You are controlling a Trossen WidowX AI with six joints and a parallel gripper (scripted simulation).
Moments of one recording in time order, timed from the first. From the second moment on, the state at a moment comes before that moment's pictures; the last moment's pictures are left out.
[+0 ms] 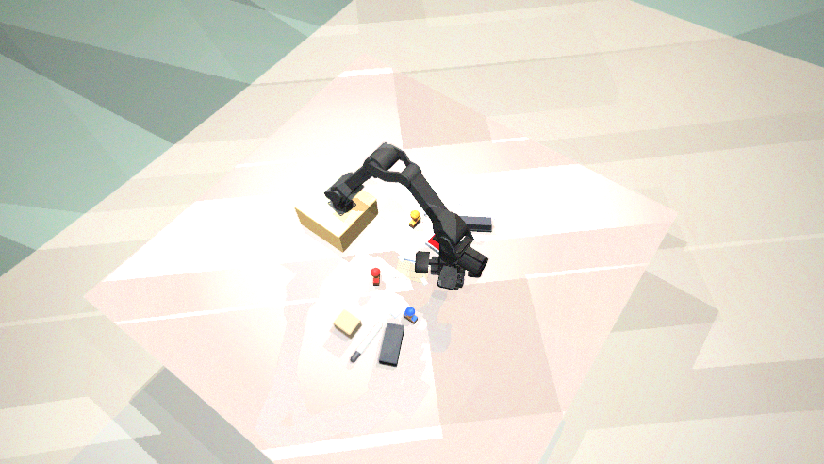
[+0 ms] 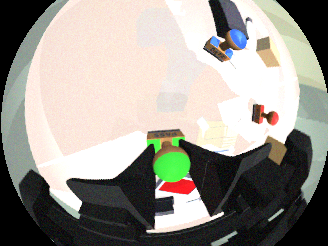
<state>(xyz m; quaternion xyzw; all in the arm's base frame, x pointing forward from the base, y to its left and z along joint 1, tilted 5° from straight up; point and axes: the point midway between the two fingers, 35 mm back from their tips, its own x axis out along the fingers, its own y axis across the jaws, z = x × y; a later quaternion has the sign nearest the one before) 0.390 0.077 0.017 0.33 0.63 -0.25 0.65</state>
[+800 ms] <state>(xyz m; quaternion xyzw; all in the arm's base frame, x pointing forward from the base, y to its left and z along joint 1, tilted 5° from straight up) 0.389 0.078 -0.006 0.33 0.63 -0.26 0.65</state>
